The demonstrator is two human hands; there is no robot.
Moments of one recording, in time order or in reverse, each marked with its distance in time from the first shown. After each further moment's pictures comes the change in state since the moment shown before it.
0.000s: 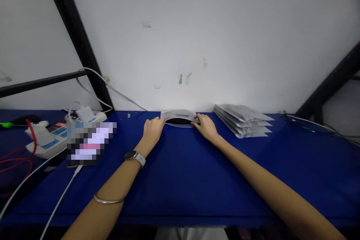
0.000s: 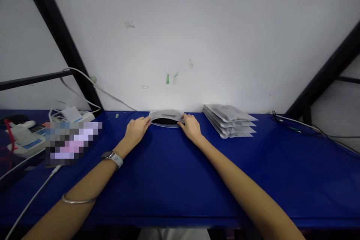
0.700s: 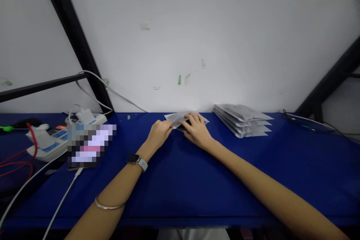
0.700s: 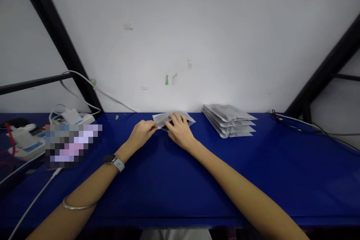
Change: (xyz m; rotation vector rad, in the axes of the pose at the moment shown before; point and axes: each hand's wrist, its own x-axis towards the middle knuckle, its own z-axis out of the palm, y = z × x) left_hand 0.001 0.011 0.008 -0.228 0.098 0.282; right_hand -0.024 -0.040 -0.014 -0.242 0.196 -0.609
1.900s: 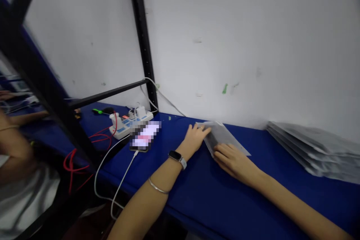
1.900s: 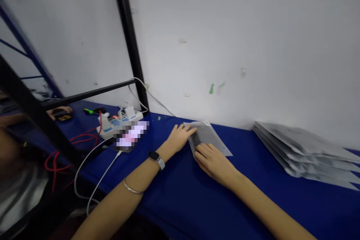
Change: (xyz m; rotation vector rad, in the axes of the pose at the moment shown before) left_hand -0.009 -0.011 -0.005 0.286 -0.108 -0.076; right_hand -0.001 -0.031 -0.013 0.284 -0.087 -0.377
